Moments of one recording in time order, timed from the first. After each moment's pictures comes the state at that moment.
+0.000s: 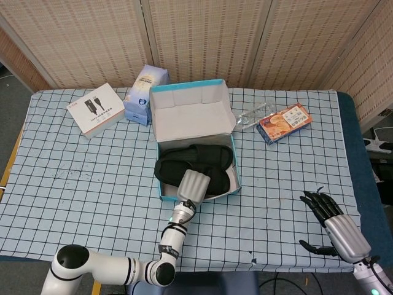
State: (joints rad) left arm -1.10 -2.08 -0.39 -1.38 0.68 1.25 1.23; right arm 0.11 -1.00 -0.12 -1.70 -1.77 1.44 0.21
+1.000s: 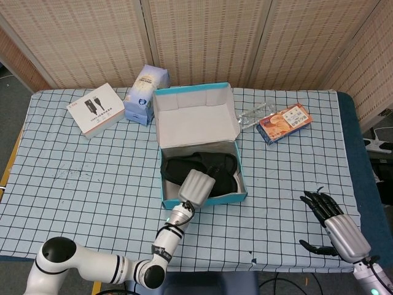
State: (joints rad) left arm -1.10 -1.95 -0.34 -1.56 0.73 1.24 1.15; right arm 0.11 -1.00 -0.12 -1.70 -1.76 1.44 0.20
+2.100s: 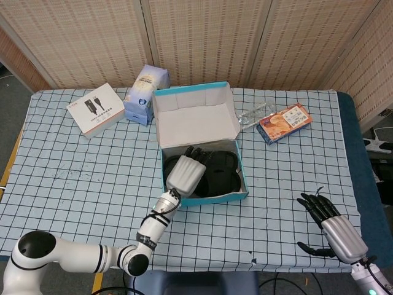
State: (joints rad) left arm -1.08 -1.80 -0.31 -1.56 0.87 1.18 0.91; right arm 0.12 -1.00 -0.13 -1.71 -1.77 1.42 0.19
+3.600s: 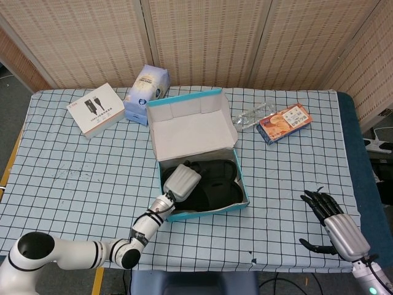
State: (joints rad) left arm -1.06 -1.78 -0.21 -1.44 0.93 1.02 0.72; right arm 0.11 -1.00 -0.11 -1.71 -1.74 1.42 0.18
